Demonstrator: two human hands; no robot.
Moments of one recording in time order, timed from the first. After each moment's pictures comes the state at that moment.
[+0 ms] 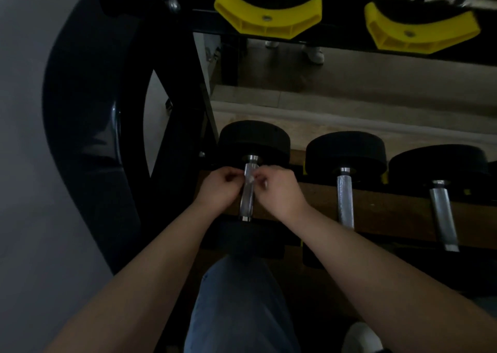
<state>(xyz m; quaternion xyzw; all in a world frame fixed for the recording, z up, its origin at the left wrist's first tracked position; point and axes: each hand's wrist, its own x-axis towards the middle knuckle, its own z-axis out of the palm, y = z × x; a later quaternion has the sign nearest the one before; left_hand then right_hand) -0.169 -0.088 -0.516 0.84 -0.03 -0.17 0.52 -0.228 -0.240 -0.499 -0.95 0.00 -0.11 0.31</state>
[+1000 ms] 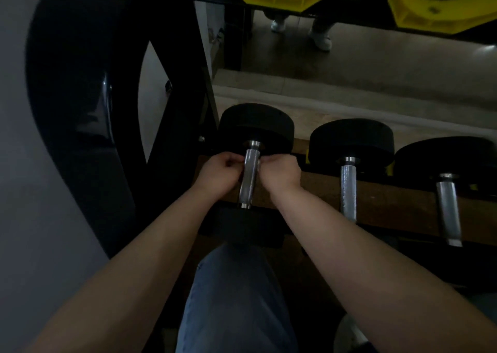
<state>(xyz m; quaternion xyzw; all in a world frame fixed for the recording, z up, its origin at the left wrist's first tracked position) -0.164 -0.090 -0.527 0.83 -0.02 -0.17 0.54 -0.218 -0.215 -0.475 -0.78 0.34 0.01 0.52</state>
